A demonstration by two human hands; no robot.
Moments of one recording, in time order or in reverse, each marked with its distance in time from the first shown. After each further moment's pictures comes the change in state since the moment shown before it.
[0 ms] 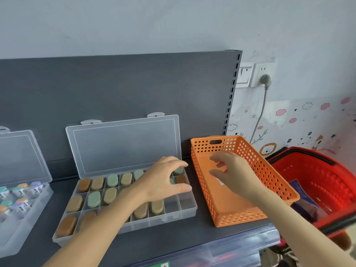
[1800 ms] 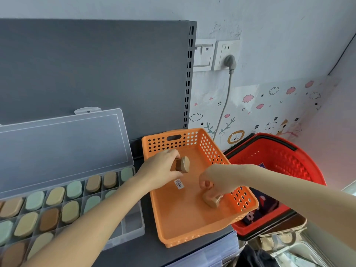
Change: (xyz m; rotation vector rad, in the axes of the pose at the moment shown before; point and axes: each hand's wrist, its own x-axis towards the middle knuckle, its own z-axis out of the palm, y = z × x) left_hand 0.142 0.036 0.087 0.092 -0.051 0.015; right_hand 0.046 0.118 -0.030 -0.431 -0.845 -0.014
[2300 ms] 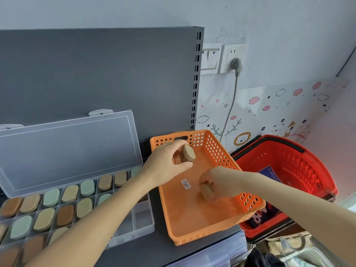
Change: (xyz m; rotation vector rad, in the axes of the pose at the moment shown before) left_hand -0.019 0.007 -0.027 -0.276 0.200 0.022; right_hand -0.001 -0.013 0.012 0.030 0.070 -0.042
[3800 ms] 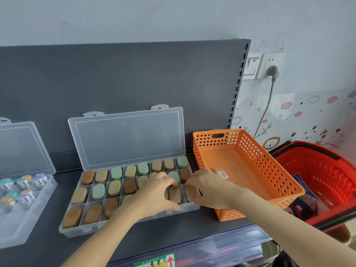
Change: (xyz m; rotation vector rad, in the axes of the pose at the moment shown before) left_hand -0.151 -0.065 -0.059 0.211 -0.253 -0.253; right_hand 0.005 -0.161 0.019 -0.022 0.257 -0.159
